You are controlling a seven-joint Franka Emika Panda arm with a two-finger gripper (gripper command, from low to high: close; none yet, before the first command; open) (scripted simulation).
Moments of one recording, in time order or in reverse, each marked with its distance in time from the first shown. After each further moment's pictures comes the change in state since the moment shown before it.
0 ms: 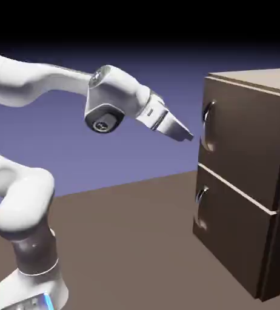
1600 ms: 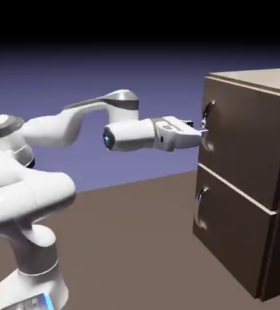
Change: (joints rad) arm -0.947 -0.608 0.870 0.248 1.834 -0.385 -0.905
